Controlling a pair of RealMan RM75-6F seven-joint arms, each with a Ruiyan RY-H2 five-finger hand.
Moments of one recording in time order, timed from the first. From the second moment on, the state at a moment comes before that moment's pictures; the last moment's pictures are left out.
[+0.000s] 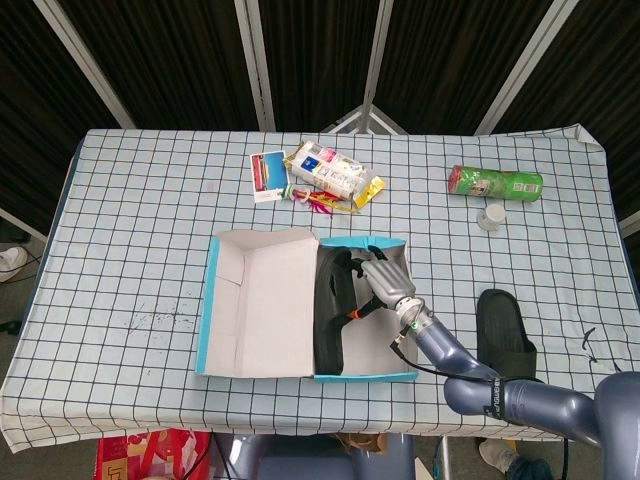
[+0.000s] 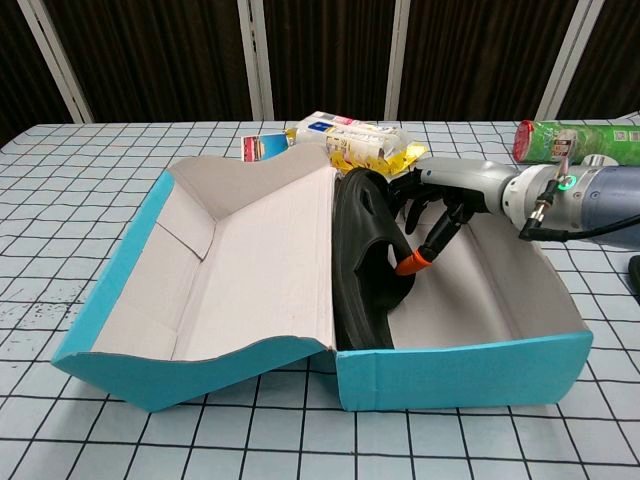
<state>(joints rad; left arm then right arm) -0.03 -1.13 -0.19 -1.44 1.39 1.62 -0.19 0.87 -1.53 0.20 -1.46 -0.91 0.68 -0.03</state>
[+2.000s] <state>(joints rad) -0.03 -1.13 -0.19 -1.45 1.38 1.62 -0.18 0.79 -1.53 0.27 -1.50 -1.18 0.87 0.17</state>
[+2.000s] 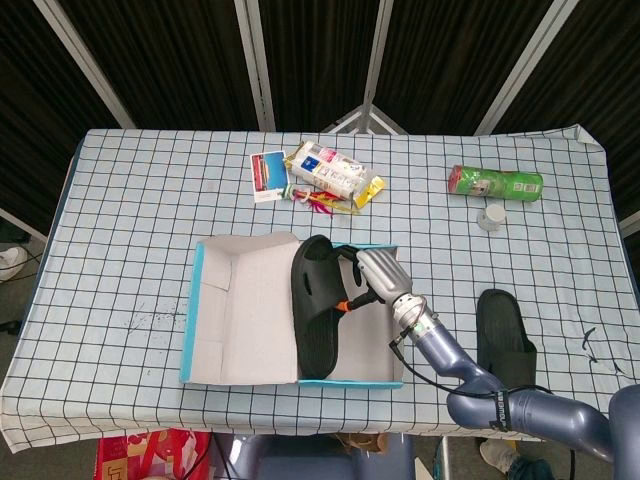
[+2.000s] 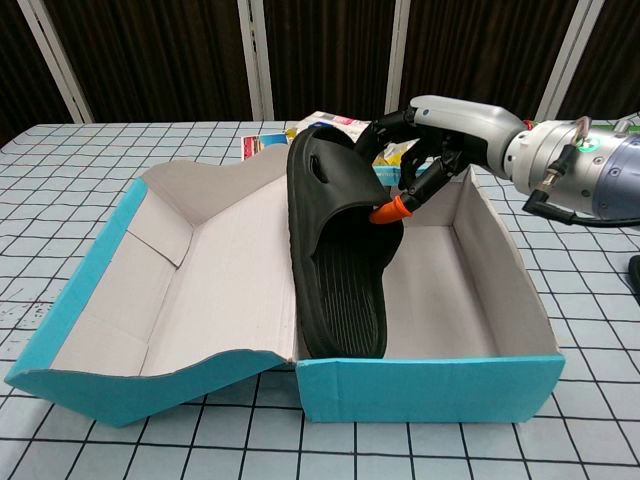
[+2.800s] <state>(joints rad) -0.03 -1.13 -0.20 -1.45 1.37 1.62 -0.17 0.79 -1.52 0.27 -1.52 -1.15 0.84 0.15</state>
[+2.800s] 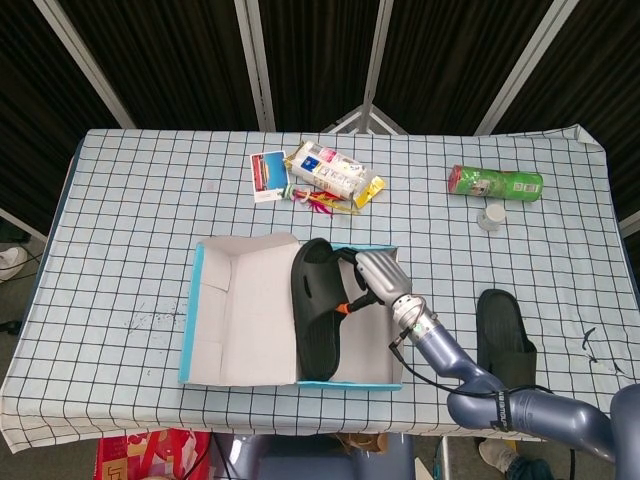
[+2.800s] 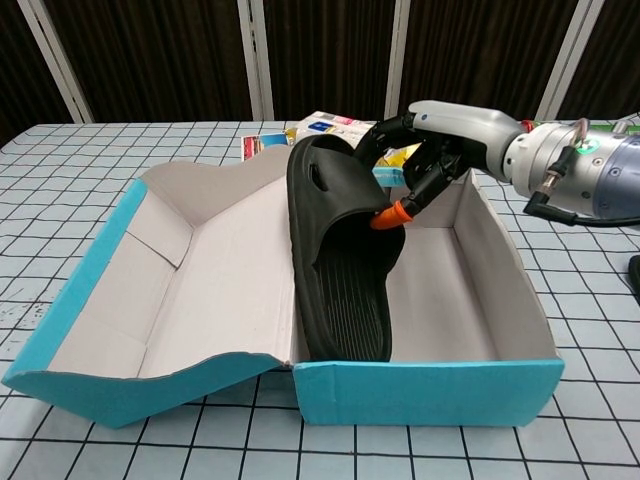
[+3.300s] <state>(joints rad) -0.03 -1.13 -0.20 -1.45 1.37 1.62 -0.18 0.80 -1.53 0.25 -1.52 -1.12 0.80 0.16</state>
